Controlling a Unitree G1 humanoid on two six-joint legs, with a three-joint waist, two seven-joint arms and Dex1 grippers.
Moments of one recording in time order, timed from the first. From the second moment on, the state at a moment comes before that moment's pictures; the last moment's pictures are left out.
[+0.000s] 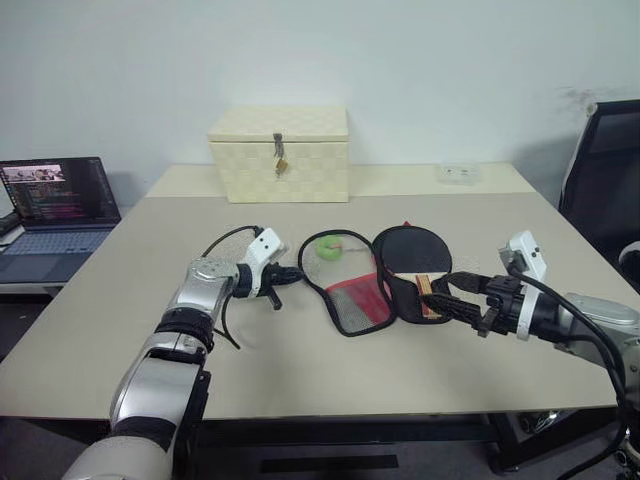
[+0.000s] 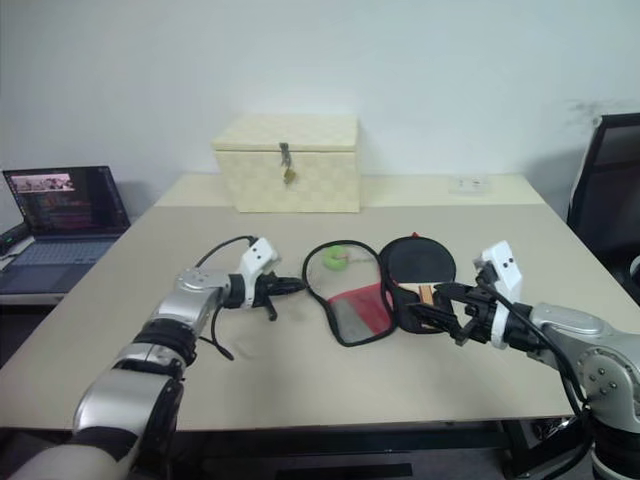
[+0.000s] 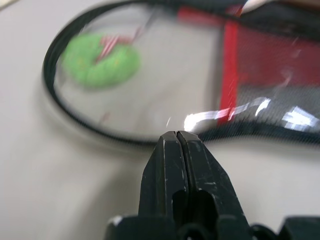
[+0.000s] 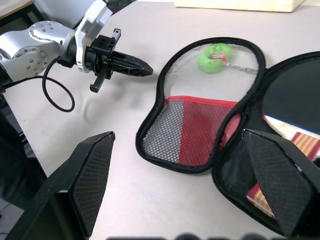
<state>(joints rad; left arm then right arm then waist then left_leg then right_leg) -1.00 0.49 -0.08 1.03 0.02 0.00 -1.02 -0.44 -0.66 -0.31 -0.50 0.86 1.21 0.57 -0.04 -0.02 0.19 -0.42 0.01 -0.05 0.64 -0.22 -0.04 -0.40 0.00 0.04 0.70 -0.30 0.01</state>
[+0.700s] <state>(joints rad) -1.11 0.28 -0.10 1.23 0.11 -0.03 -0.79 -0.45 -0.67 -0.26 -0.47 0.85 1.17 0.54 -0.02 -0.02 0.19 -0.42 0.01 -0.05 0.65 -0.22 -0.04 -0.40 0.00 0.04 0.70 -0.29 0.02</state>
